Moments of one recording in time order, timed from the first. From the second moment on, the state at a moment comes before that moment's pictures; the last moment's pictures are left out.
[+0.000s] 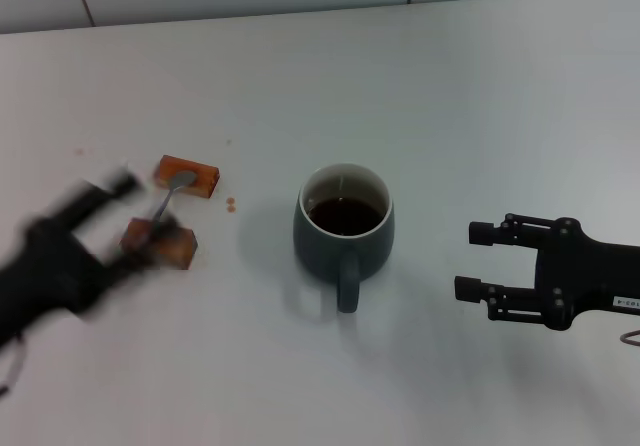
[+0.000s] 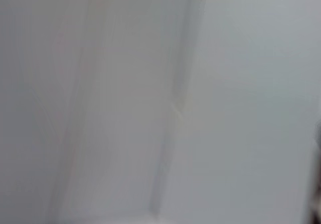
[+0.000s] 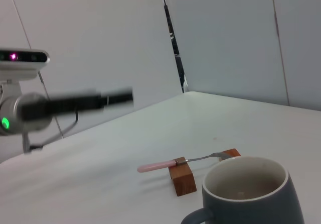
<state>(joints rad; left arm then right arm) 0.03 -2.07 1.30 0.69 1.00 1.59 -1.14 0.26 2.09 -0.87 -0.75 -1.82 -1.65 1.24</state>
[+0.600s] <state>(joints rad) -0.09 -2.07 1.06 0.17 0.80 1.65 -1.38 0.27 2.09 -0.88 -0.75 -1.85 -1.63 1.23</state>
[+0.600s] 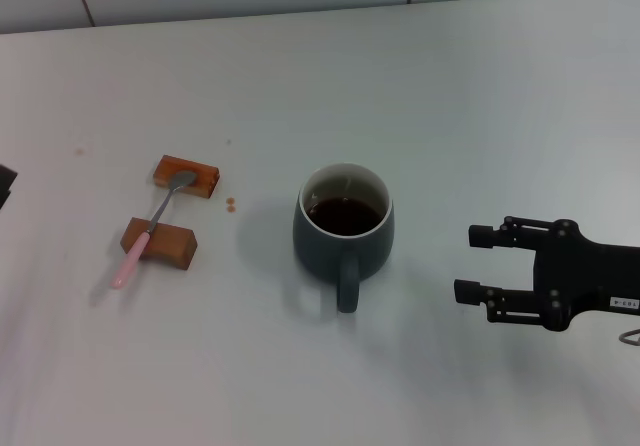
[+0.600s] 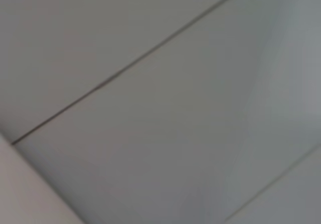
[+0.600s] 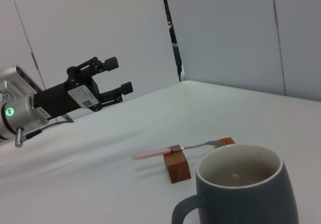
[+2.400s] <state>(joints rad) -0.18 -2.08 1.05 -0.17 0.83 1.57 -1.40 0.27 2.08 -0.88 -0.78 -1.92 -1.61 1.23</state>
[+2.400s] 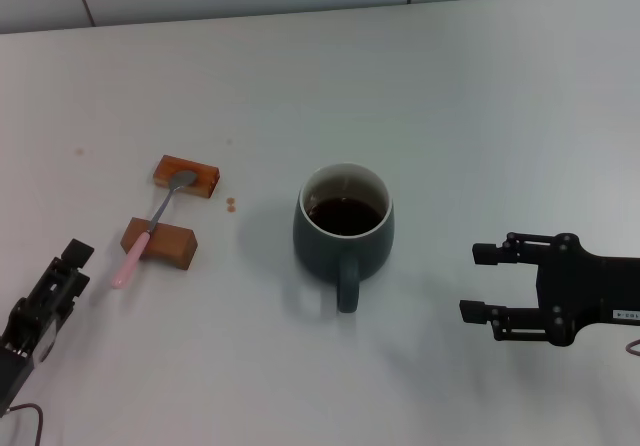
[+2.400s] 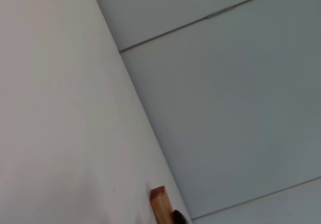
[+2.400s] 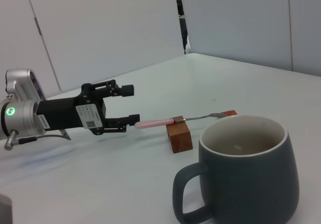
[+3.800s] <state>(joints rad) -0.24 -2.08 1.04 -0.21 0.90 1.52 -1.44 0.27 2.08 -0.88 -0.79 -1.93 -1.62 1.23</state>
